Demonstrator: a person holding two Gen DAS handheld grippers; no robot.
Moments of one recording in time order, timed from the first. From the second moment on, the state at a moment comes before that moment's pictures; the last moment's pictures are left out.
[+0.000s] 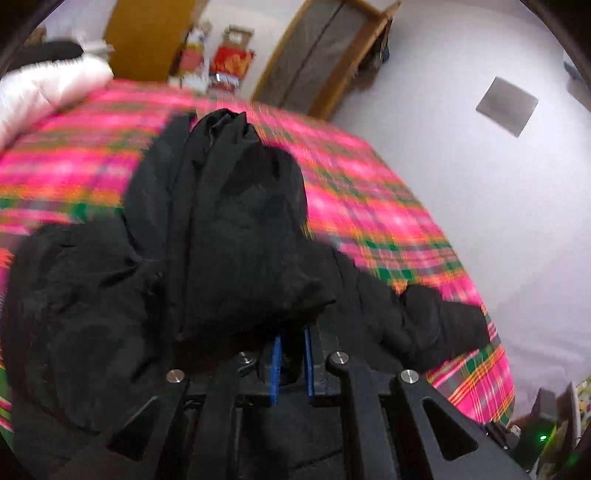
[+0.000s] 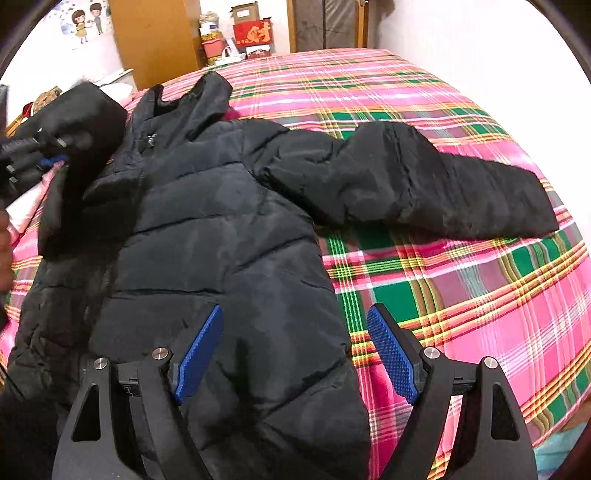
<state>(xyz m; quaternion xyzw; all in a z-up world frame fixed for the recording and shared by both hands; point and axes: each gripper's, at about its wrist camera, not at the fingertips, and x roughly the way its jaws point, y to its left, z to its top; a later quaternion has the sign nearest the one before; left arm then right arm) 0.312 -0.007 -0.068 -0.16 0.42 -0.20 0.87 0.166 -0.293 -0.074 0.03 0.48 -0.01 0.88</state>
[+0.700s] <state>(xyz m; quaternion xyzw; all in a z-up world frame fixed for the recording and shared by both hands) 0.256 0.073 -0.035 -0.16 0.37 -0.18 0.90 0.190 -0.253 -0.033 0.03 0.41 0.05 0.91</state>
